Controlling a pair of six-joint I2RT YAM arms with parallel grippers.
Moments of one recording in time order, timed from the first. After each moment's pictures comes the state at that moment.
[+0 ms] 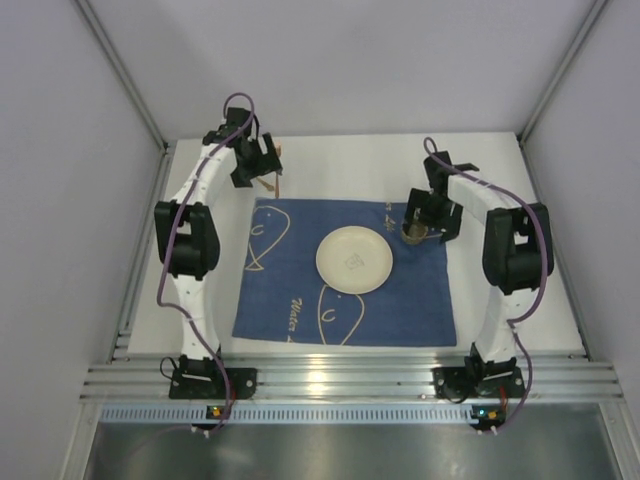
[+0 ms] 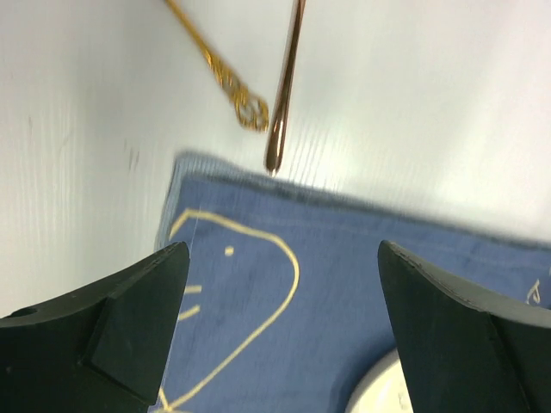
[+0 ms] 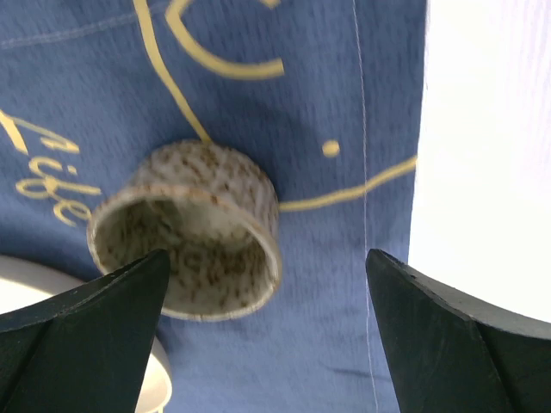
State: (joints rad) left arm -0.14 2.13 1.96 -0.79 0.05 -0.49; right arm 0.19 1.98 1.48 -0.86 0.02 0.46
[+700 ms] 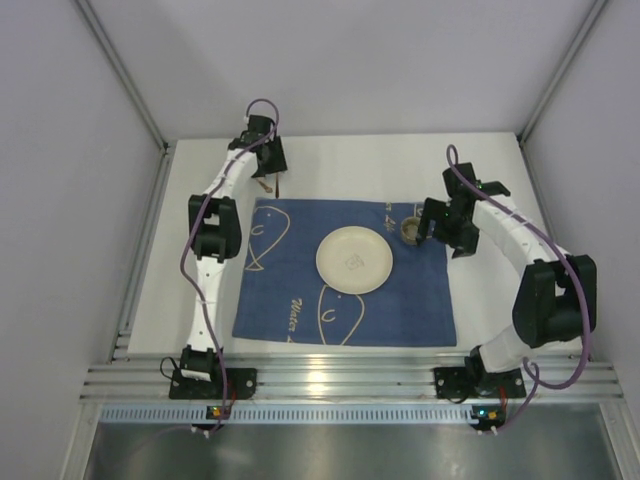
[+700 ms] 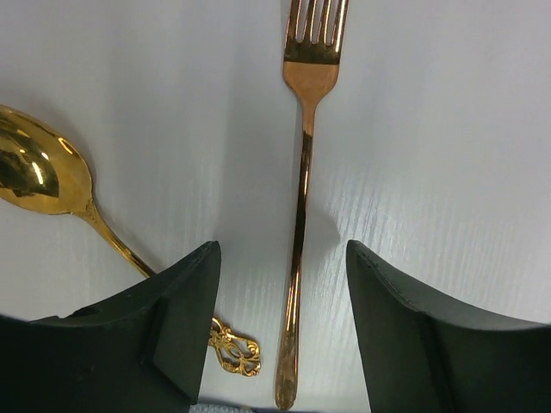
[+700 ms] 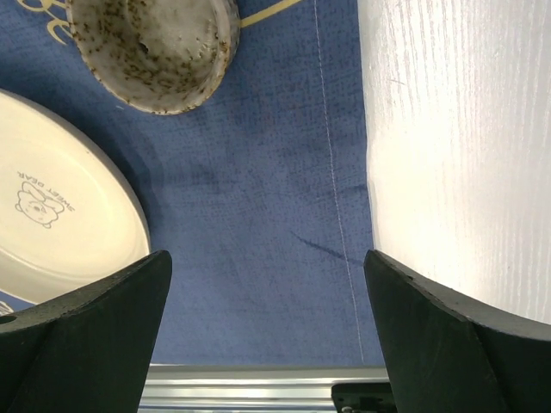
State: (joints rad) left arm -0.16 2.59 2.38 -0.66 -0.05 -0.36; right arm 0.19 1.54 1.20 -0.91 0.00 0.48
